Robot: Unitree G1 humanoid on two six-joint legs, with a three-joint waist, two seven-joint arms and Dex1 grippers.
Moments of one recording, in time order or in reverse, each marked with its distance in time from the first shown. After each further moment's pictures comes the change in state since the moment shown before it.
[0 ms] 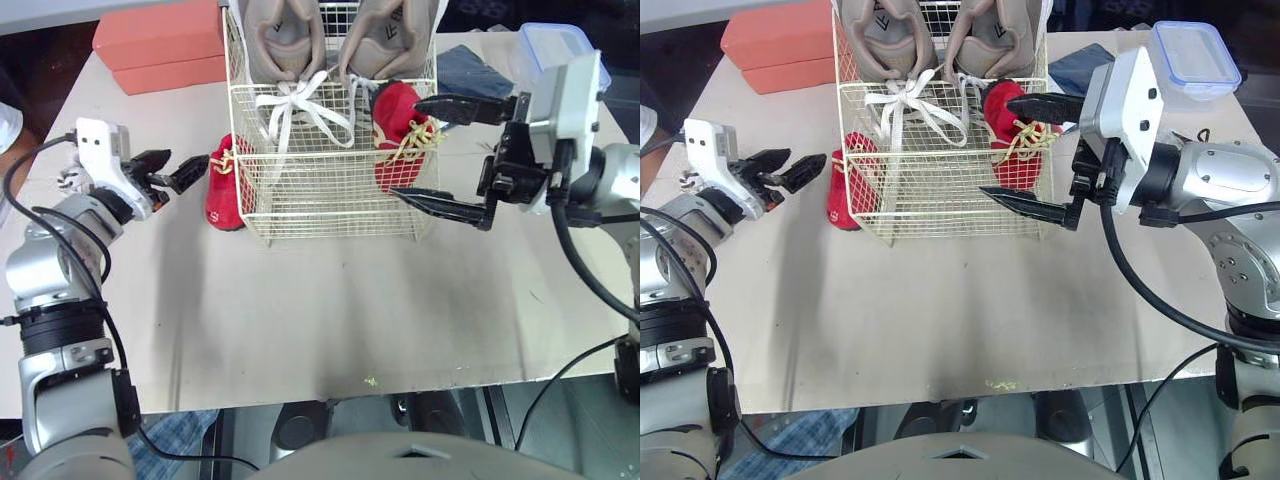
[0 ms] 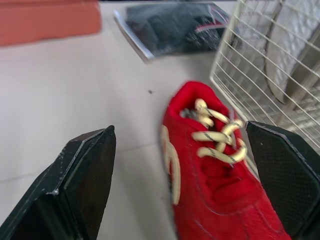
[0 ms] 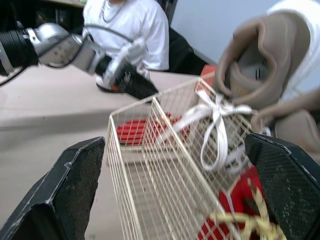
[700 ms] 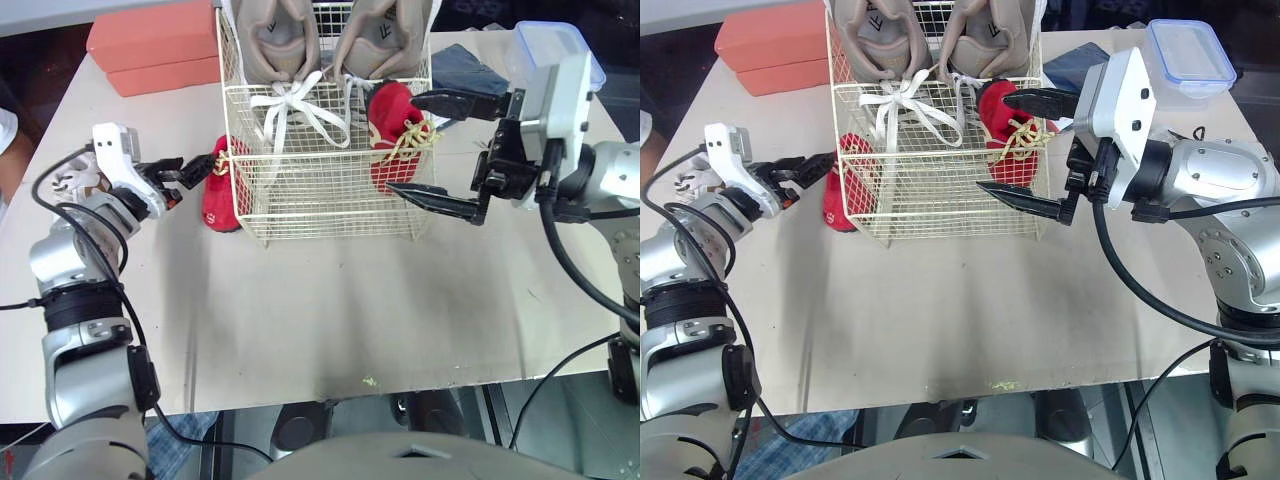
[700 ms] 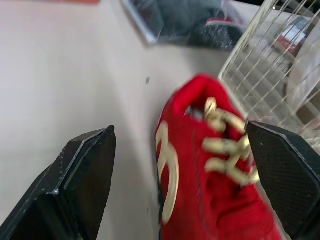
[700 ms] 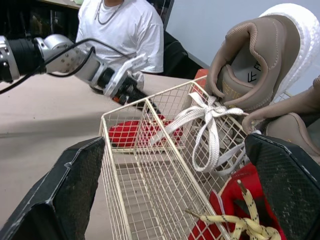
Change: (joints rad) left arm -0.095 -0.071 0.036 0.192 0.015 0.017 0.061; right arm 0.005 0.023 0.030 0.029 -0.044 -0.046 0.005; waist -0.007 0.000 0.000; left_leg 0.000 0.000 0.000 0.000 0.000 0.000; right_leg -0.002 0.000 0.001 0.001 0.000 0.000
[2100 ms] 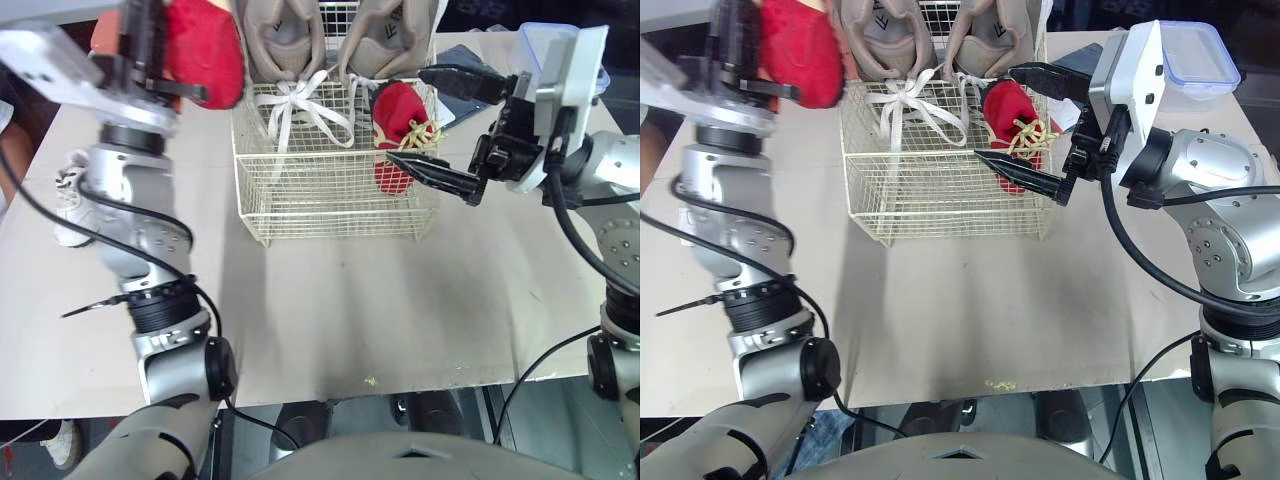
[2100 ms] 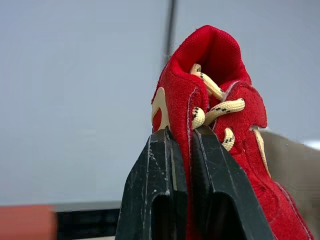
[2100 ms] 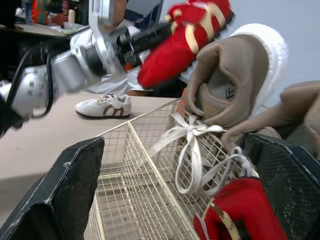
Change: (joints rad) left arm -0.038 -0.390 -0.001 -0.561 -0.019 -0.574 0.257; right arm -0.014 0.084 -0.033 0.076 0.007 -0.034 -0.034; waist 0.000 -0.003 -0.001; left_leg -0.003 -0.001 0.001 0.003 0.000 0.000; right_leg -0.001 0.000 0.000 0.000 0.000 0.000
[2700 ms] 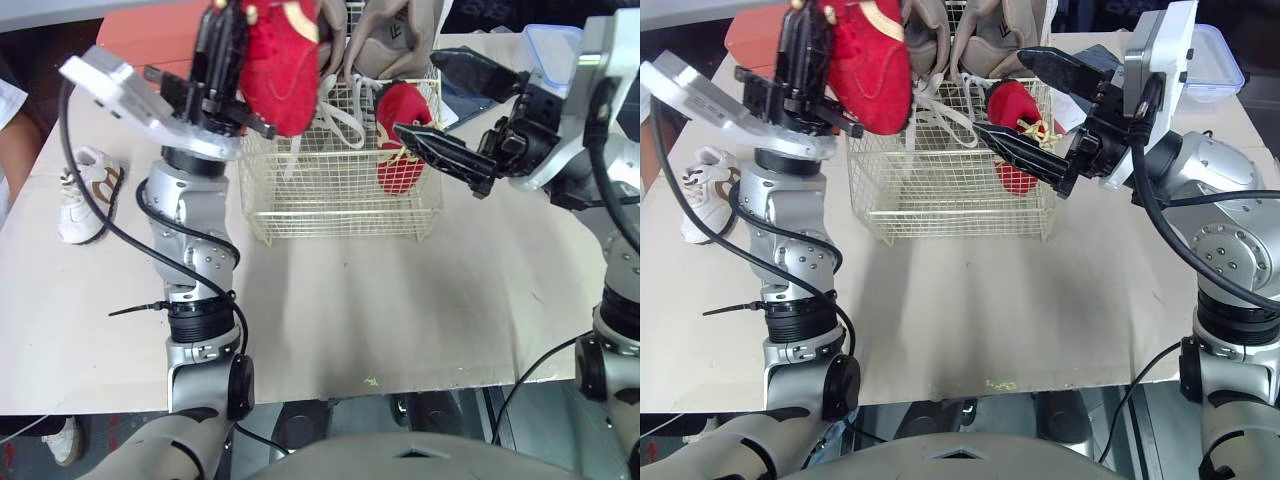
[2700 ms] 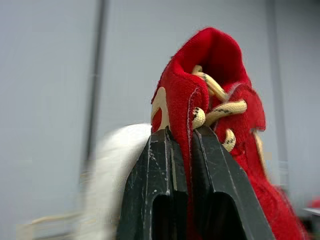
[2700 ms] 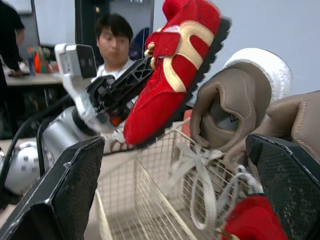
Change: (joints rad) left arm 0.056 -0.084 -0.179 -0.125 -0.085 -0.079 -0.150; right arm 0.013 0.084 -0.079 -0.027 0.215 0.097 -0.150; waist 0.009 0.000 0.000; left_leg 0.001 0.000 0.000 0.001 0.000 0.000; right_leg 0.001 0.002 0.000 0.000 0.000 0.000
